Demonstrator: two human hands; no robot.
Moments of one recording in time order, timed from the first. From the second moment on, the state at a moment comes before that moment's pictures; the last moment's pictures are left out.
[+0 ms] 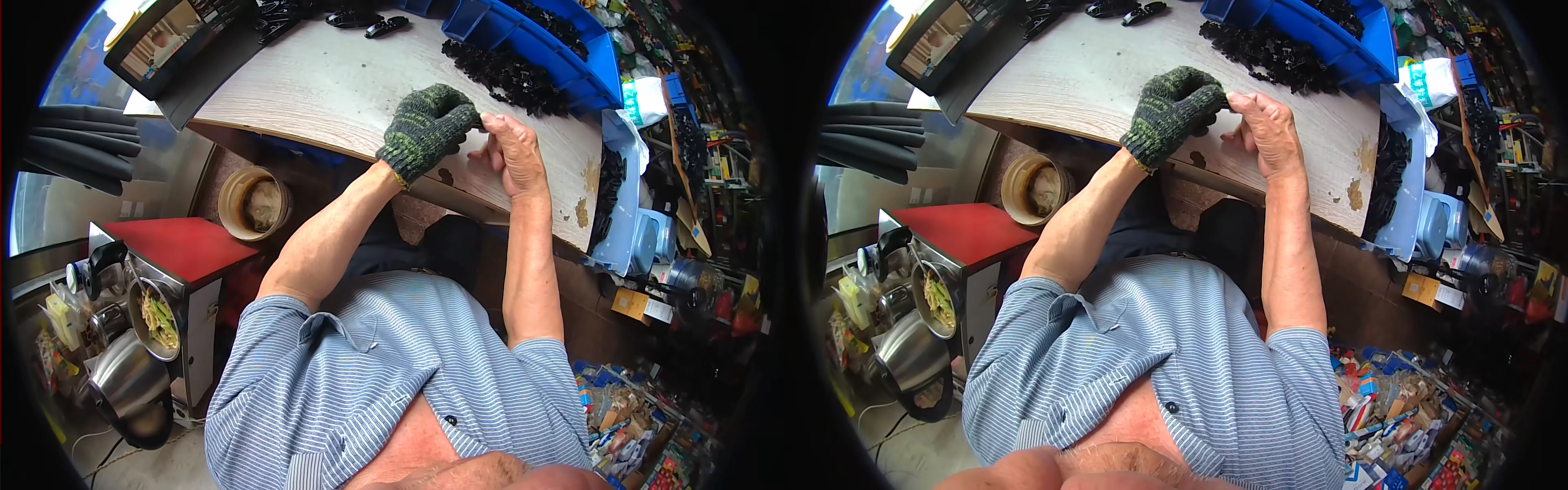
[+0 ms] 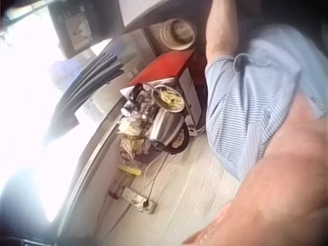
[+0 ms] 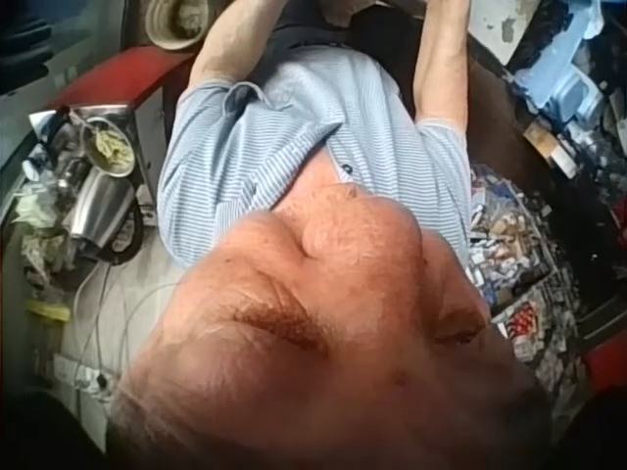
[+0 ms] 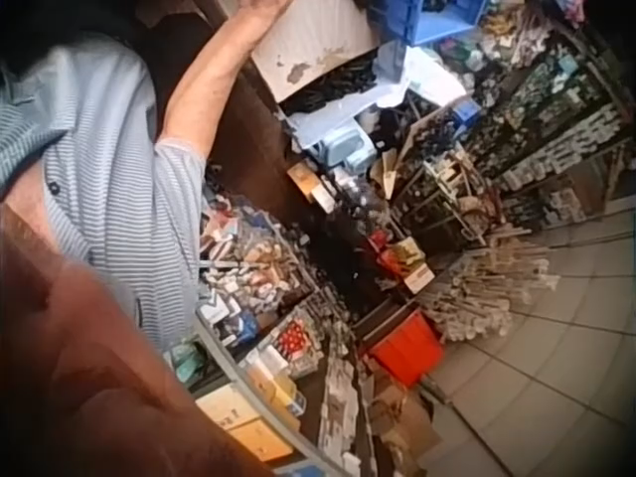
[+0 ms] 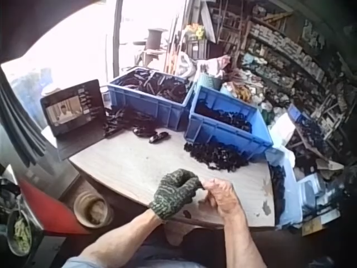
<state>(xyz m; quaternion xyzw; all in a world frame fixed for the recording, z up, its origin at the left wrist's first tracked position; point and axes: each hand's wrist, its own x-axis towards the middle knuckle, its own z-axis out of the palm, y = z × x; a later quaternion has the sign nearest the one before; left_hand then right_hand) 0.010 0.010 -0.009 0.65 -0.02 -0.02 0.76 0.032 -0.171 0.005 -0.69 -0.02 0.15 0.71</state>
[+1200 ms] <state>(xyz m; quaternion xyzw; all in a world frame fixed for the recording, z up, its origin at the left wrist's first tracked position) 0.003 0.001 -0.022 0.61 -0.06 -0.01 0.79 0.068 -0.213 0.000 -0.73 0.12 -0.01 0.67</state>
